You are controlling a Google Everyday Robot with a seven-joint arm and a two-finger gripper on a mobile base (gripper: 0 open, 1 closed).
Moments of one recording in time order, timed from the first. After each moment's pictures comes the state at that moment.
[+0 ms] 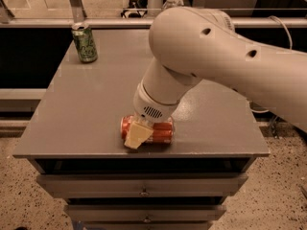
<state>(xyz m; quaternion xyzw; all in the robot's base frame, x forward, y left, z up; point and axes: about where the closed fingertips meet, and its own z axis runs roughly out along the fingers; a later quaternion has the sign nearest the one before) 0.449 0.026 0.840 -0.61 0.77 0.11 0.17</state>
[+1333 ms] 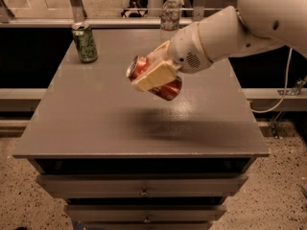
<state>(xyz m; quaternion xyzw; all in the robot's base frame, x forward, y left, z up) 0.532 0.004 0.945 -0.55 0.69 0.26 0.39</state>
